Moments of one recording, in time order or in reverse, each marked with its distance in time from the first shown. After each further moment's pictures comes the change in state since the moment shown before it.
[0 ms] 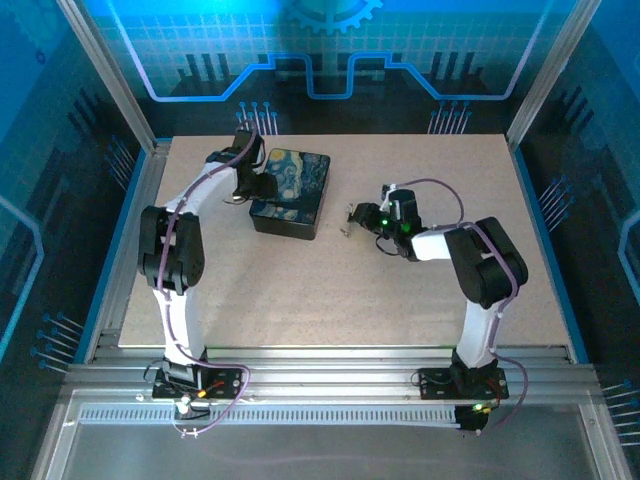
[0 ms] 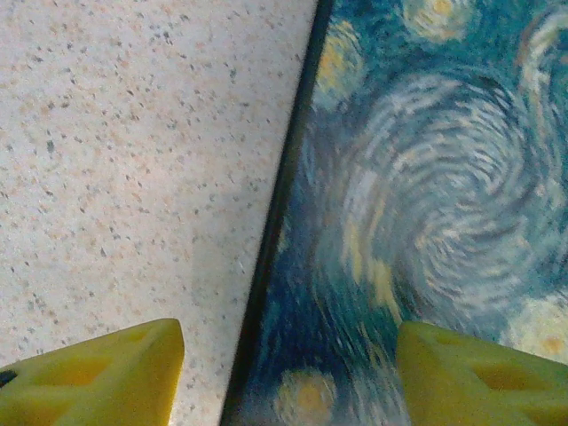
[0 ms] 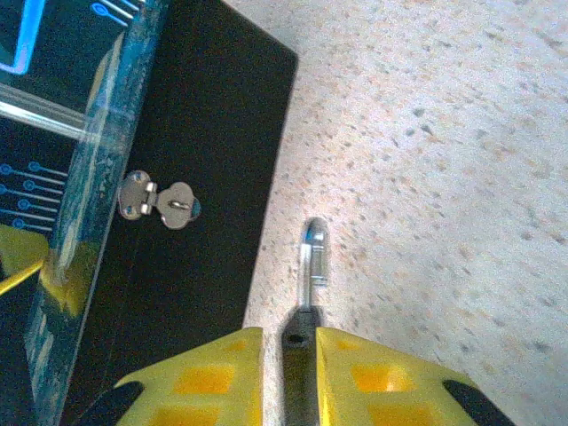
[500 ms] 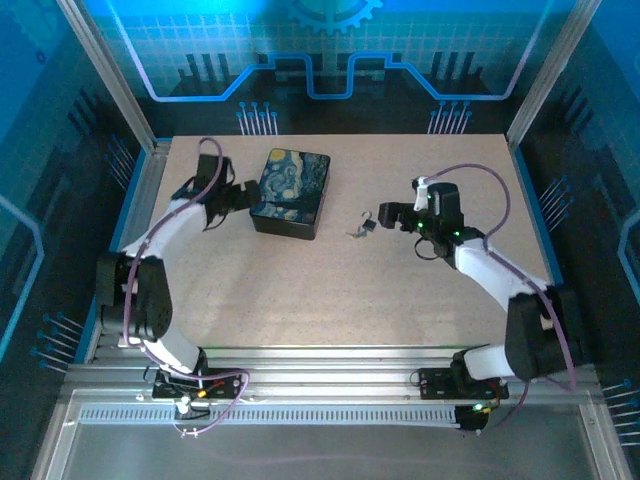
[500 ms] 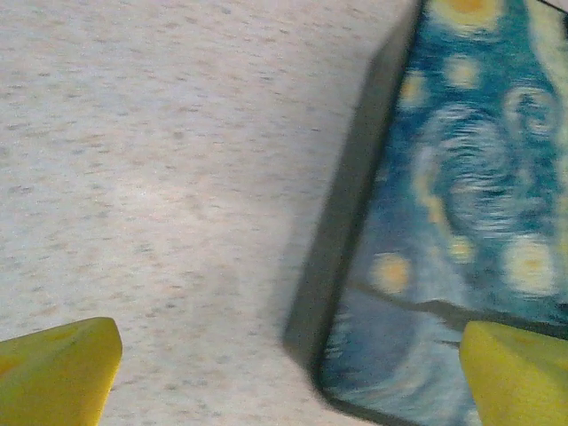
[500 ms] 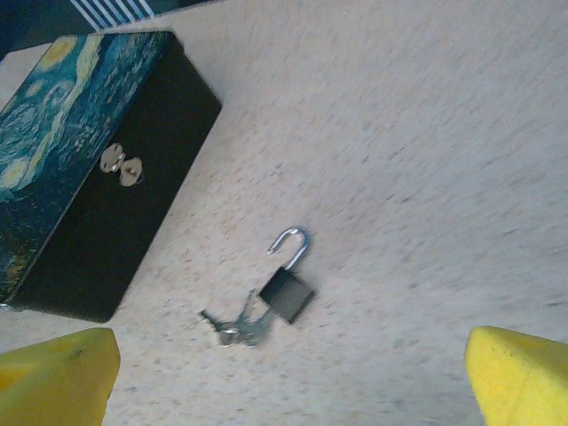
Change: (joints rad) left arm 0.092 -0.433 -0.557 0.401 -0.034 -0.042; right arm -0.111 -0.539 -0.075 -0.536 0.191 -0.533
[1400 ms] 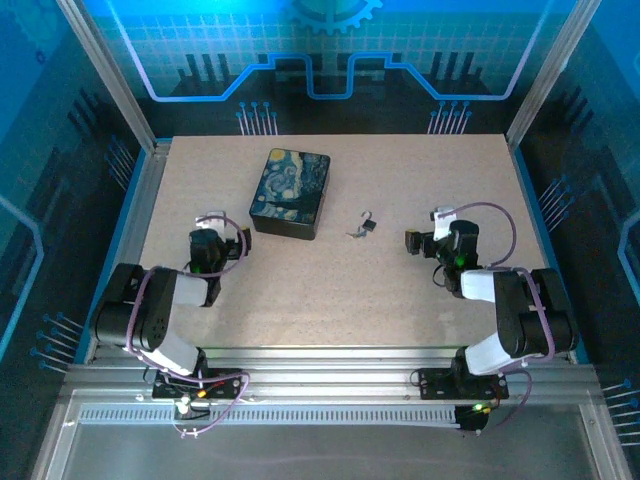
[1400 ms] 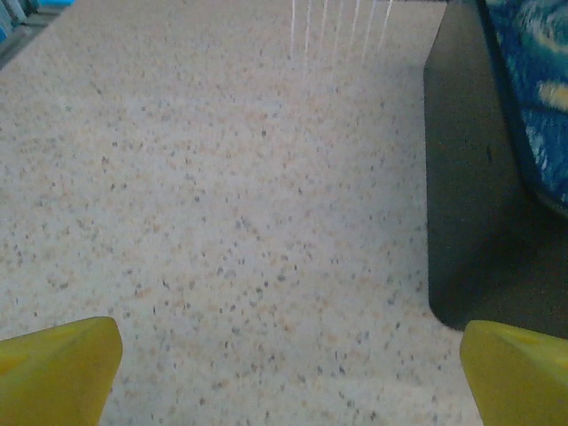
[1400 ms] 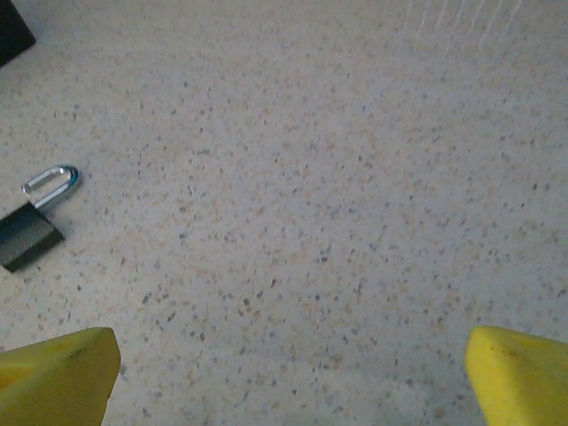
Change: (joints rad) left arm 0.022 -0.032 -0.761 1.147 -0.098 0.248; right arm -0.187 0.150 -0.375 0.629 0.040 -0.305
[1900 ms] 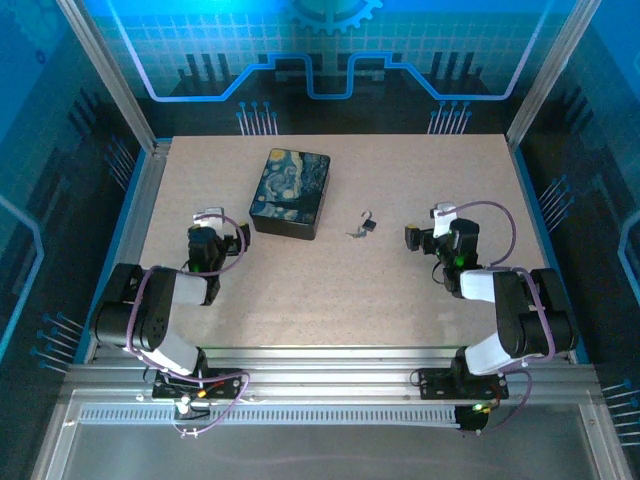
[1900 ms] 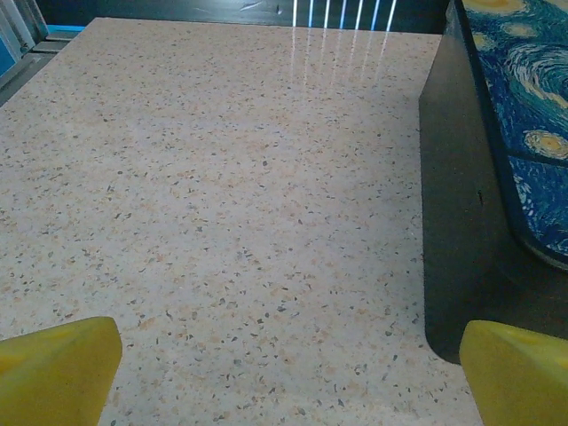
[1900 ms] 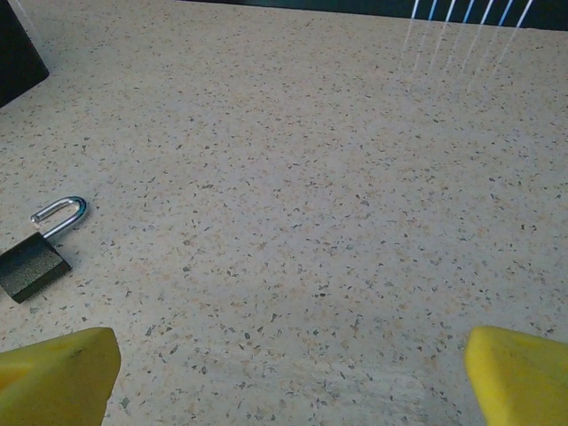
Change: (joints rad) left arm 0.007 0.000 0.005 0.029 0.011 0.000; right arm 0.008 0.000 0.000 0.048 0.007 -0.011
